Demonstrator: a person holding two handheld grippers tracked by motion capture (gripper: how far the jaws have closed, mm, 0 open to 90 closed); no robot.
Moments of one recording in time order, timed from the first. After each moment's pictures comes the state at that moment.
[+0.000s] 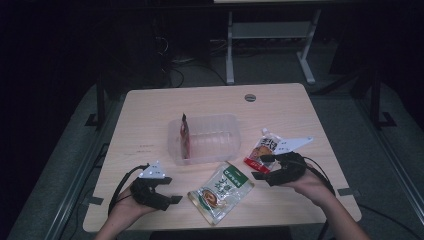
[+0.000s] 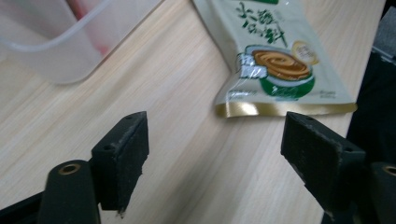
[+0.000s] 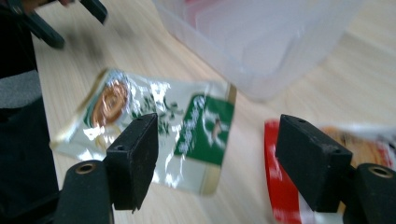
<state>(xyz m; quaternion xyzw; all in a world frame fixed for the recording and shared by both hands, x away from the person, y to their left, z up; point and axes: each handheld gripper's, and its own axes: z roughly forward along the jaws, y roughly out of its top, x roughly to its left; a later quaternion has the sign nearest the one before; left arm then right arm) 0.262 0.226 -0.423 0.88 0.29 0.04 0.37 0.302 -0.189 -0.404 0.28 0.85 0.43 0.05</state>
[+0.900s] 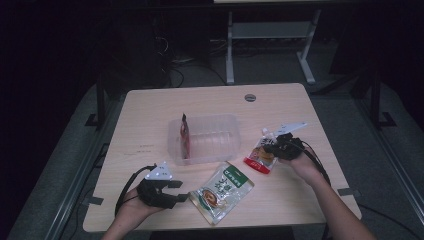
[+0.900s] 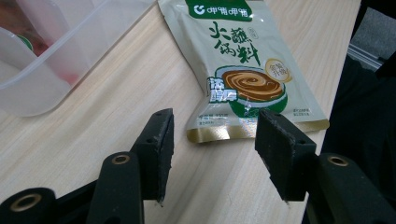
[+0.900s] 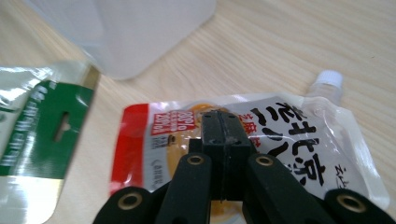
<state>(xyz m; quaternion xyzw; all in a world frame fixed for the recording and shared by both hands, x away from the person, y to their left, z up) 0.258 0.209 -0.419 0.89 0.27 0.04 0.38 0.382 -0.207 -0.442 0.36 0.85 0.36 0.12</state>
